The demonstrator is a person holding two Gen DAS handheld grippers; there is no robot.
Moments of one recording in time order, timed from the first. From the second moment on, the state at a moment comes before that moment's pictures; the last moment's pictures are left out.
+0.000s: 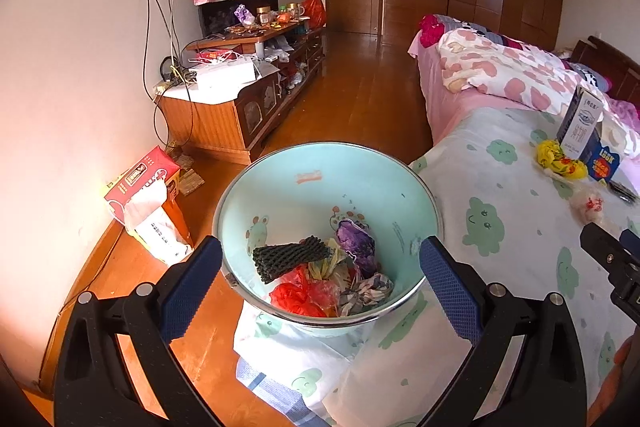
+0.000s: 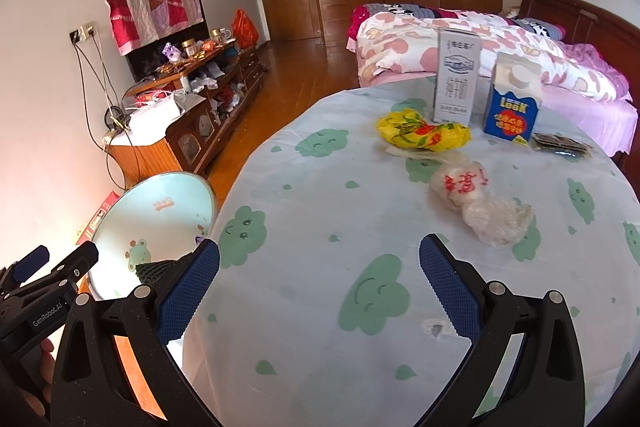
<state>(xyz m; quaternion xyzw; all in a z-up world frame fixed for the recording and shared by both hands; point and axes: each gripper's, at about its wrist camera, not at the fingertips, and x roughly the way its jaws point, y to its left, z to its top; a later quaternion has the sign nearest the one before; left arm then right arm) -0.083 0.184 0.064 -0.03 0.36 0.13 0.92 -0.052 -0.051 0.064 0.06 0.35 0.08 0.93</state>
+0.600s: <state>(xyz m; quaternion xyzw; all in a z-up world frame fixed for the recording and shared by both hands) -0.073 0.104 0.045 0.02 0.39 0.03 0.92 -0.067 -0.169 0.057 0.08 0.36 0.00 0.93</state>
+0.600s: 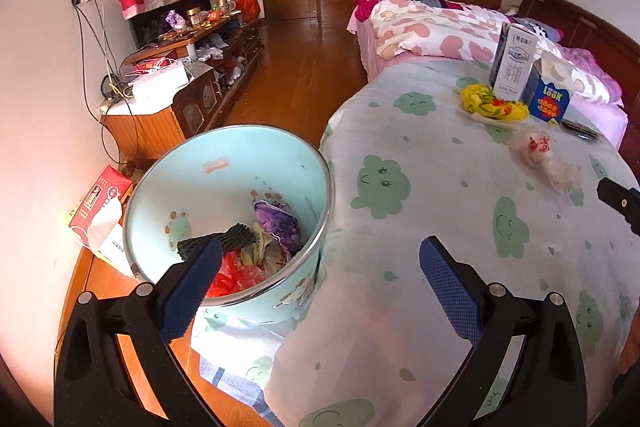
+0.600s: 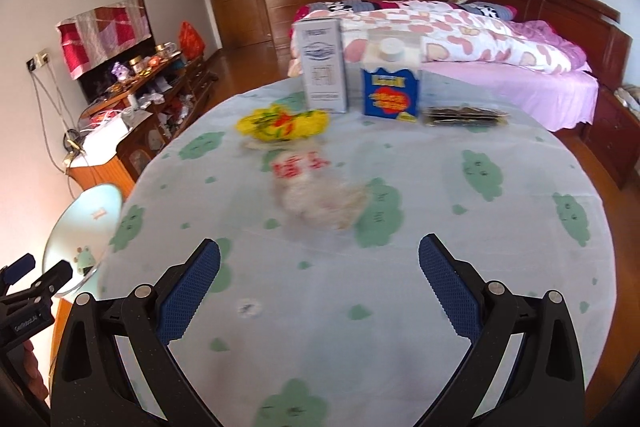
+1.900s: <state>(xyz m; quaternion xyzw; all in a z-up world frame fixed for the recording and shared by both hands) 0.096 -0.061 0.055 0.06 0.35 -0.08 0.93 -0.011 -0.367 0.053 0.09 0.35 -0.18 0.92</state>
